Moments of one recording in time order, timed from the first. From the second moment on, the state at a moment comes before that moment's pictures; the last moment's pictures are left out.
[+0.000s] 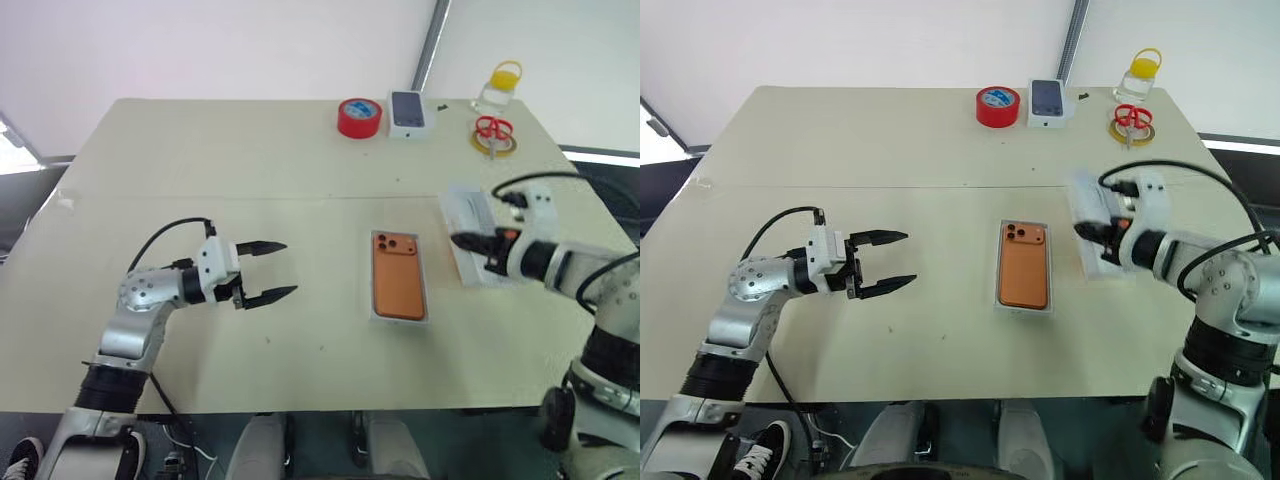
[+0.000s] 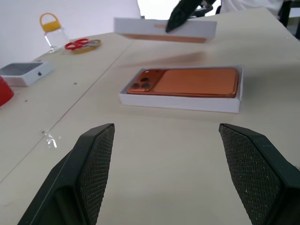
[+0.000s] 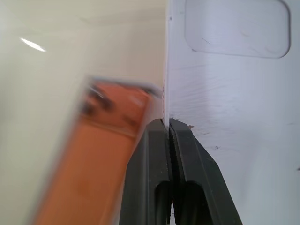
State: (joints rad) left arm -0.31 0.54 -0.04 0.03 -0.36 -0.08 -1.12; right arm -0.58 -0.51 -0.50 -0.29 0.62 1.50 0.48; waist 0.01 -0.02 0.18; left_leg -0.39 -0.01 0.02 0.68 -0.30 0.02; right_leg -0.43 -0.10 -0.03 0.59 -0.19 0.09
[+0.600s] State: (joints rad) left arm -0.34 0.39 -0.05 -0.02 -0.36 0.04 -0.90; right arm -0.49 0.11 -0.69 -0.48 1.01 1.60 0.23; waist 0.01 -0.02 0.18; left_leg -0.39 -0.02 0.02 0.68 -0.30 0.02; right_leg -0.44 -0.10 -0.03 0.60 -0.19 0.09
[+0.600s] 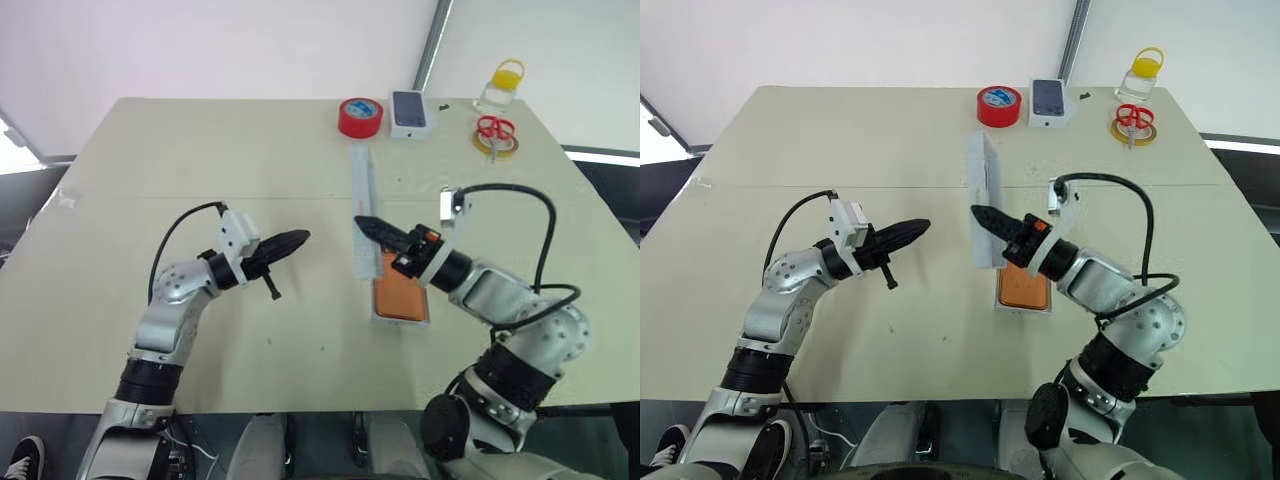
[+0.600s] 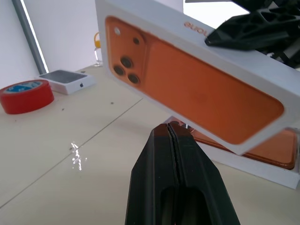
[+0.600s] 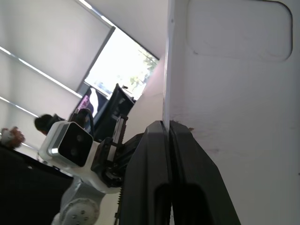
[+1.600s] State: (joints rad) left arm -0.30 0.30 -0.14 -0.03 -0.31 0.05 -0.85; right arm -0.29 -0.31 -0.14 -0.23 1.81 0.95 -0.43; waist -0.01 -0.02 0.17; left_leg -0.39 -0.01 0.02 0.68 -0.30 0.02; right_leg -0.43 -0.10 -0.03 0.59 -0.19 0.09
